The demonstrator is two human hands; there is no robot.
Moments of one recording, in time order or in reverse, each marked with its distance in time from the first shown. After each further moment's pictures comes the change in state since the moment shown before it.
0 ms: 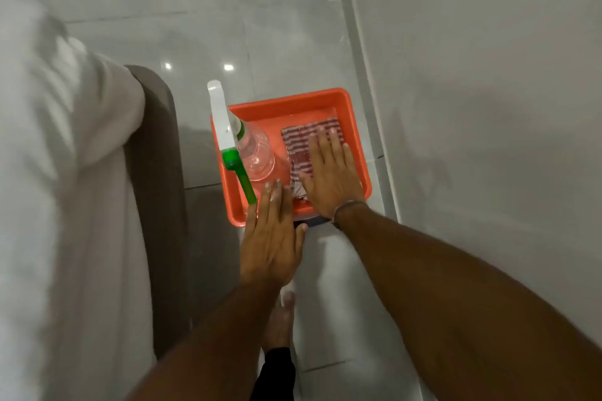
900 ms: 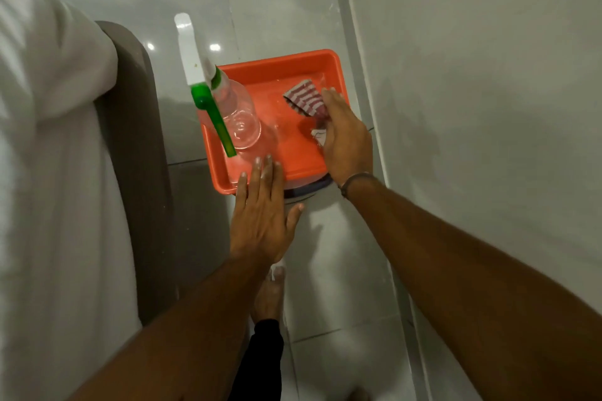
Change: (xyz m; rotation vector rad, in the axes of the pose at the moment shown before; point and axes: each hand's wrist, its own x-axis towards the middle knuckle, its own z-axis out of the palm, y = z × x) left_hand -0.016 0.005 0.008 0.063 0.024 0.029; right_hand -0.030 0.010 -0.049 0.618 0.269 0.228
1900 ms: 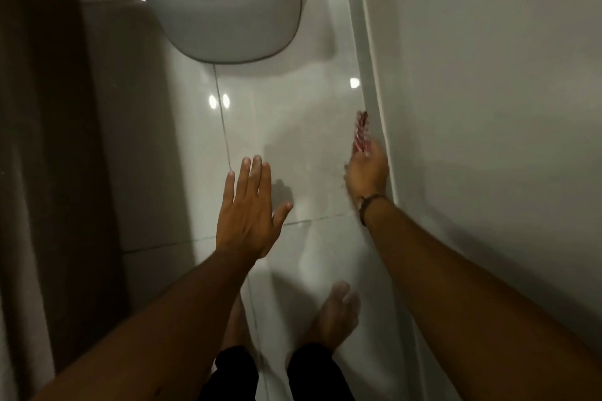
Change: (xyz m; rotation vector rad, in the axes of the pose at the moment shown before) left_hand -0.278 0.093 0.256 0.098 -0.229 -0.041; right_hand -0.332 0.291 0.056 0.425 0.120 0.749
